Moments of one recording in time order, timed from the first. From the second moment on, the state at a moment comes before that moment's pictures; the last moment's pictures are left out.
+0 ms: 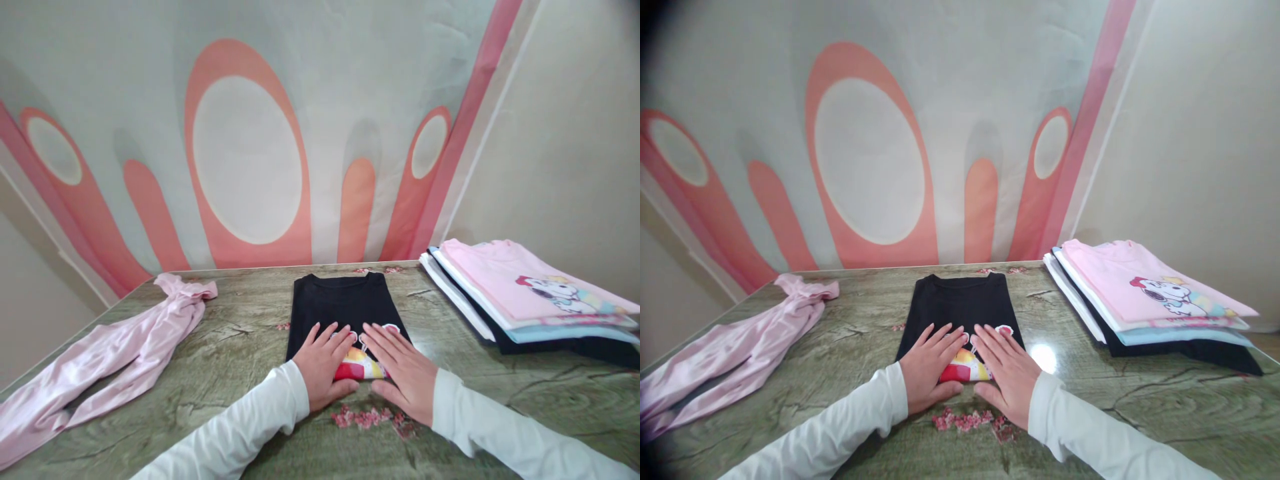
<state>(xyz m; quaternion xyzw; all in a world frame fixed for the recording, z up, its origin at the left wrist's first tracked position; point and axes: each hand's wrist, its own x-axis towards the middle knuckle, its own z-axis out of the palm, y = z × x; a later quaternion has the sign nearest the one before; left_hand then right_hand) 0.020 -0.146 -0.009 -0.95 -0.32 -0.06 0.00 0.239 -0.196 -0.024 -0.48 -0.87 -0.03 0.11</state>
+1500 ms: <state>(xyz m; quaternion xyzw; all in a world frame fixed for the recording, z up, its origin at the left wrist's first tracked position) -0.013 0.014 -0.031 -0.90 -0.40 -0.15 -0.06 0.258 -0.060 -0.050 -0.56 -0.82 -0.01 0.11</state>
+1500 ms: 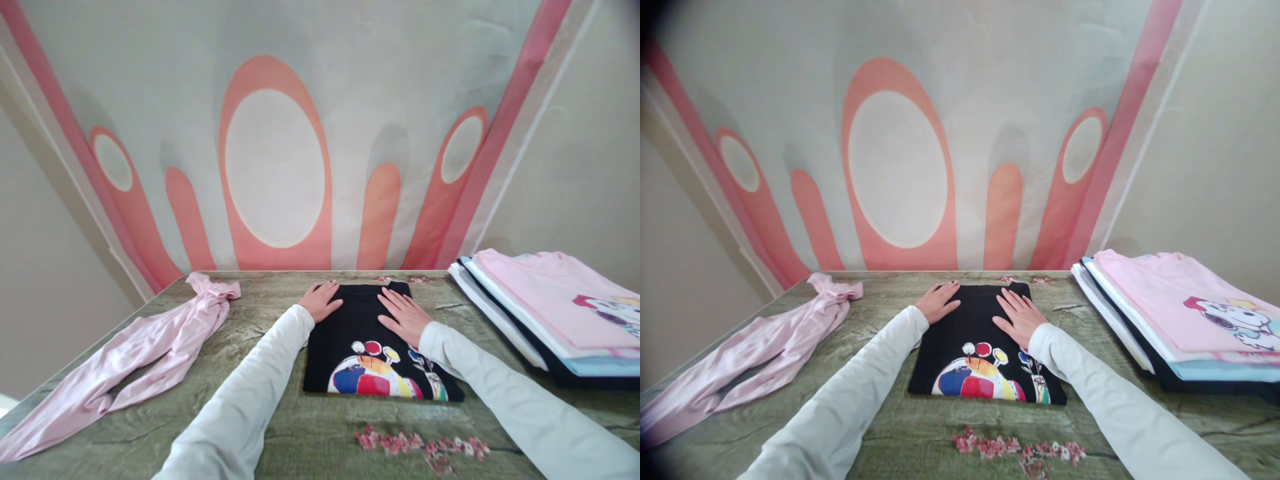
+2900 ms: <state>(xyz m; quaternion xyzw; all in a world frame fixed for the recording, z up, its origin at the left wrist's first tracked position) -0.038 0.057 -0.041 -0.77 -0.56 -0.31 -0.06 0.122 0.039 -0.027 -0.66 -0.71 0.10 0.22</state>
